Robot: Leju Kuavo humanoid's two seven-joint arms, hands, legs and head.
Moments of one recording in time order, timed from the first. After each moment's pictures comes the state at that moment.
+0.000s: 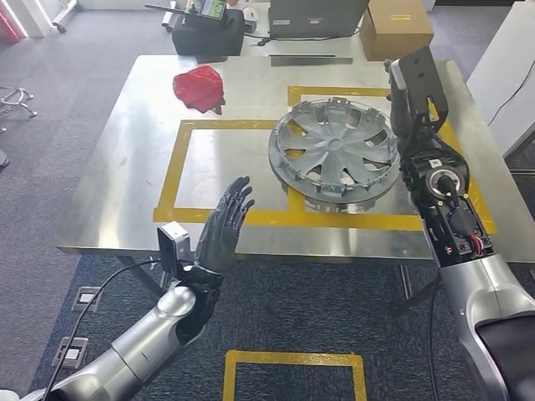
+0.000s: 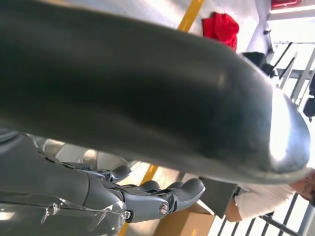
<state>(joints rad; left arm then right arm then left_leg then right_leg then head) -0.51 -0.06 -0.44 -0.69 0.34 0.00 -0.68 -0.86 -0.13 0.42 -0.95 0.00 -0.03 -0.27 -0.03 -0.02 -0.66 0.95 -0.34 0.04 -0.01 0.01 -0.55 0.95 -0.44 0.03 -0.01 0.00</state>
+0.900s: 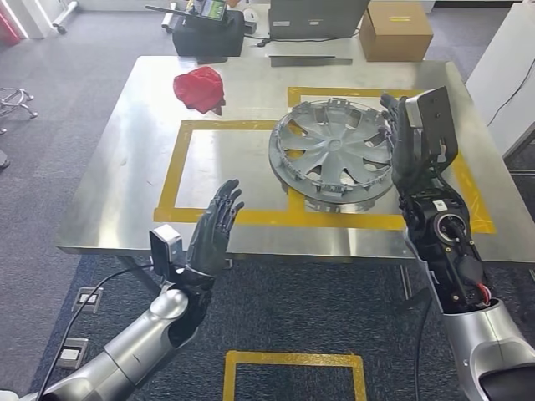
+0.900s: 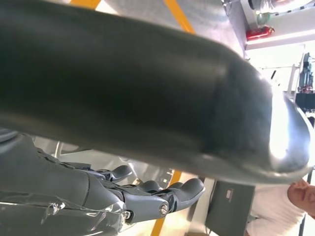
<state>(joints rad) -0.49 -0.02 -0.44 -0.72 0.34 0.03 -0.68 -0.63 -0.14 0.39 -1.23 -0.12 -0.05 -0.21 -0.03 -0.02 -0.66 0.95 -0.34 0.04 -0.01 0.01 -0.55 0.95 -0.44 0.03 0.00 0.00</state>
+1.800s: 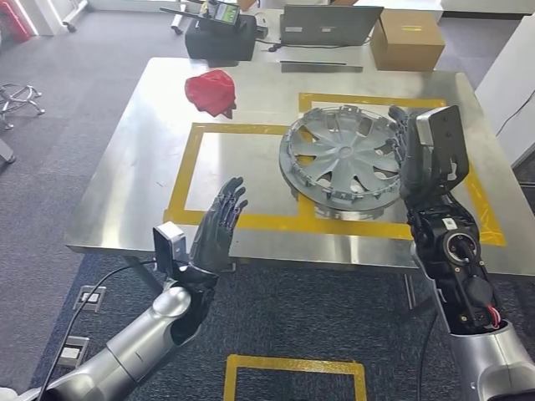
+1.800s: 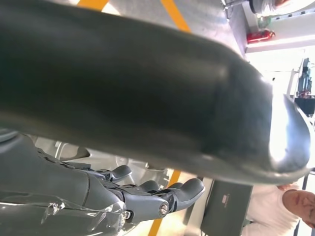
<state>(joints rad) -0.48 -0.01 -0.43 -0.74 0.34 0.04 -0.67 -0.56 -0.14 0.37 -1.30 -0.10 -0.04 -0.21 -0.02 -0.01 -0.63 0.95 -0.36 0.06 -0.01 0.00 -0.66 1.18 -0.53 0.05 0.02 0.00</state>
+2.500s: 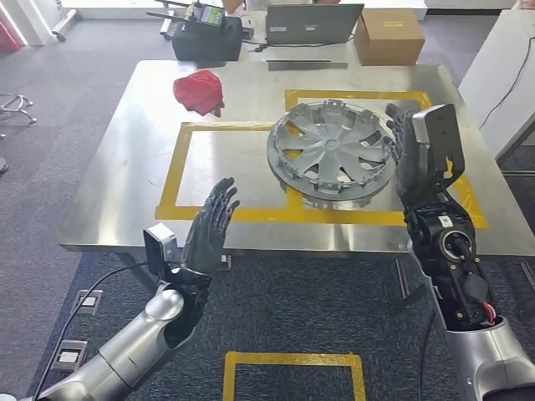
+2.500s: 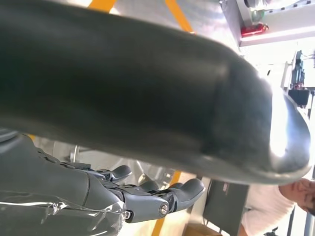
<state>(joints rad) -0.48 -0.01 -0.43 -0.75 0.34 0.04 -0.66 -0.54 -0.14 0.35 -1.33 -0.09 -0.04 -0.20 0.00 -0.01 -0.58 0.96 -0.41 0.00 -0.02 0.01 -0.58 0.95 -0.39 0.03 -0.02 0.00</state>
